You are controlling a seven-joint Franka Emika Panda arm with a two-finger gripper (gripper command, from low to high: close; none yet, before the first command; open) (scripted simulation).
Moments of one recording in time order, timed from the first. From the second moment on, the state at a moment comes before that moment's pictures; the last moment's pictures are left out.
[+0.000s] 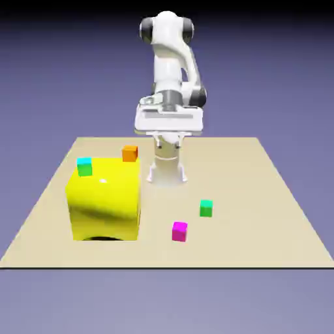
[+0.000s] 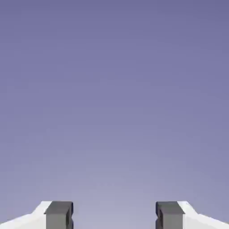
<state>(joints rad) 0.01 -0.53 0.00 -2.77 0.00 2.98 0.75</state>
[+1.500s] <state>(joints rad) -0.07 1.06 0.07 -1.40 0.17 1.09 0.95</state>
